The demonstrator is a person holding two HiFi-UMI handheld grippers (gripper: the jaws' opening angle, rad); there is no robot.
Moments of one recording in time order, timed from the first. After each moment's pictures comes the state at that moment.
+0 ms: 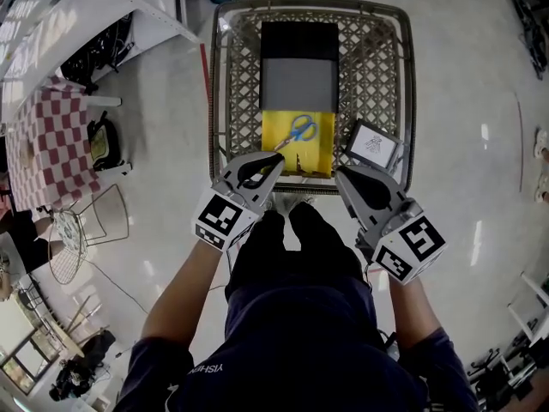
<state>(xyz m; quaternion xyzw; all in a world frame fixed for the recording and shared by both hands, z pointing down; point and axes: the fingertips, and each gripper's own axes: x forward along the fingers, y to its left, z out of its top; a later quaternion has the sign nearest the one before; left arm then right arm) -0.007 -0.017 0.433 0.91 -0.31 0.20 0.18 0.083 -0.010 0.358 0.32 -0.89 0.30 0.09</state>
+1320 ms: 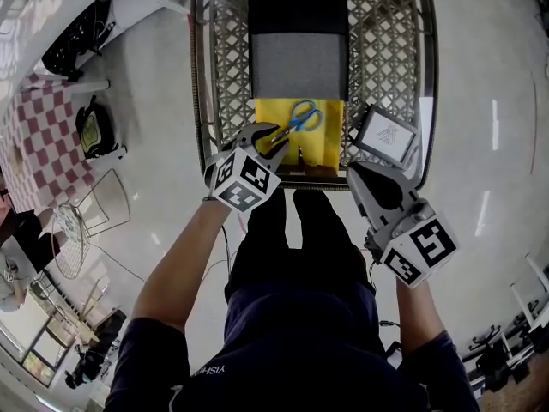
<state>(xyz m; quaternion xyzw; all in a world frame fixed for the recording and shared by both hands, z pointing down) -0.013 -0.040 0.611 0.85 -0.21 0.45 0.17 0.094 -0.032 0.443 0.33 -0.87 0.35 0.12</state>
